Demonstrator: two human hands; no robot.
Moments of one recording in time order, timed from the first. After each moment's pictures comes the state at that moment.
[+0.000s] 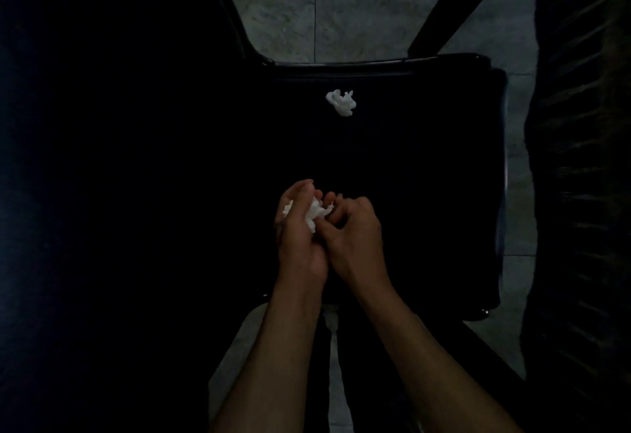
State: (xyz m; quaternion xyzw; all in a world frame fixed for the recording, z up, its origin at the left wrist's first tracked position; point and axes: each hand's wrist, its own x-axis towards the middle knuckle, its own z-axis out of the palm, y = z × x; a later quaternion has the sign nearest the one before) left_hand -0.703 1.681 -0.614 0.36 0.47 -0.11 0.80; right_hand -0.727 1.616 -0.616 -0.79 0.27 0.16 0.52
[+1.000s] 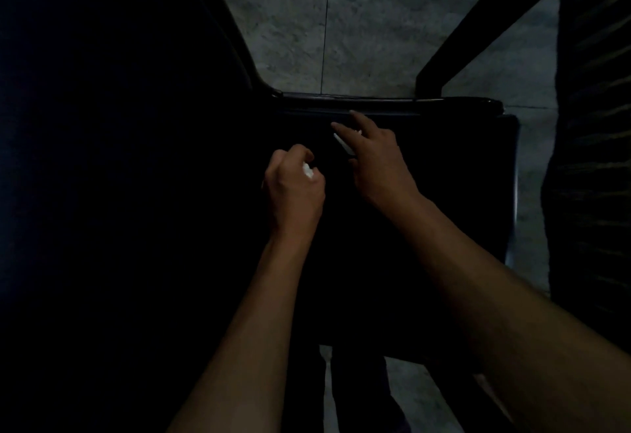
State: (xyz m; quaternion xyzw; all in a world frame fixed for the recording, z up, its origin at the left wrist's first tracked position) left_hand -0.590 1.694 -0.641 0.92 0.17 -0.02 0.34; right_hand -0.562 1.559 -0.666 -0.95 -0.05 0.16 0.25
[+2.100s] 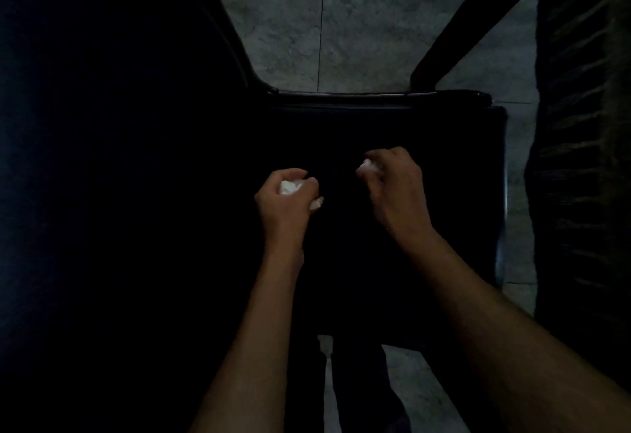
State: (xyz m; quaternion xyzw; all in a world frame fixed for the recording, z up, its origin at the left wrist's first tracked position) left_hand -0.628 1.689 -0.618 0.65 0.42 -0.10 0.63; right_hand -0.617 1.546 -0.635 -0.93 0.11 0.10 0.34
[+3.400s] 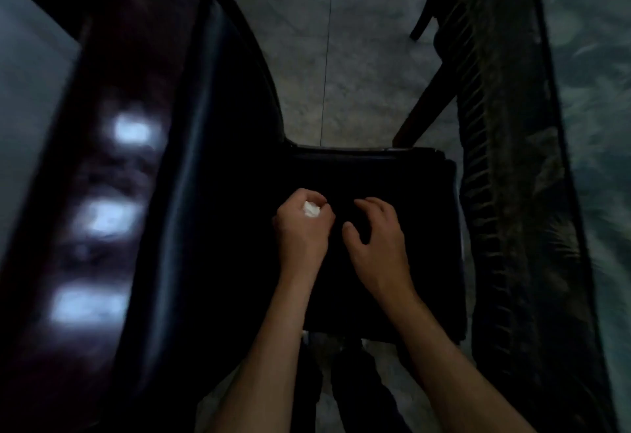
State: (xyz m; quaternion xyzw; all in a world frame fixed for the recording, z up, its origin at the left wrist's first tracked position) left_hand -0.672 1.701 -0.483 0.79 0.25 -0.06 0.55; right_hand -0.707 1.591 -0.496 -0.89 0.14 0.06 0.43
